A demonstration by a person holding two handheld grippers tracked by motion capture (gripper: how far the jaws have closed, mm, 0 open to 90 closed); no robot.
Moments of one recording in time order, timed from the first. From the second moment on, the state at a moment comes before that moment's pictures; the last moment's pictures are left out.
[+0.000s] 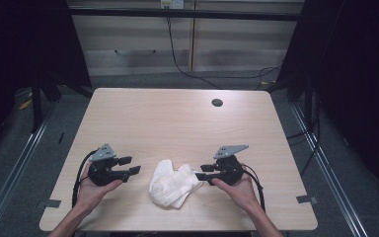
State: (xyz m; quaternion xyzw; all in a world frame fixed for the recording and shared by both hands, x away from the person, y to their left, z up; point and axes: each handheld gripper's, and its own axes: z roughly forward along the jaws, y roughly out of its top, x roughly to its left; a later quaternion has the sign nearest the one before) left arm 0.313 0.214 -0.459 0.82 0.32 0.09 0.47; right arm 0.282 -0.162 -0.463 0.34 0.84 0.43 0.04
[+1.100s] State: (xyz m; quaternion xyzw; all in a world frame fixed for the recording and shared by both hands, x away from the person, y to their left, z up) left arm 0.353 0.133 -0.501 0.87 0.28 0.04 0.39; right arm 0.285 -0.158 -0.487 0.34 0.84 0.42 0.03
